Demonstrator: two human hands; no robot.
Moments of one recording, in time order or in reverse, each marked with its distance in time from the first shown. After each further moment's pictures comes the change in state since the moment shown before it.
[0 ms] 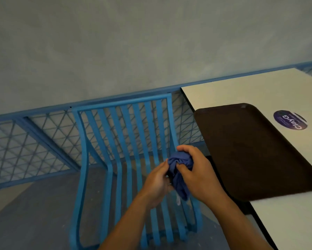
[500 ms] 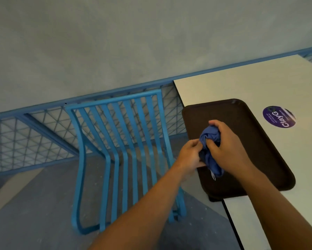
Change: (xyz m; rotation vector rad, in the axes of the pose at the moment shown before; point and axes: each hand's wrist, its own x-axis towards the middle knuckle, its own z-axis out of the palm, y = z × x) left_hand 0.072 0.037 0.168 0.124 0.083 -0.155; right_hand 0.059 0.039 -0.155 -0.247 0.061 0.007
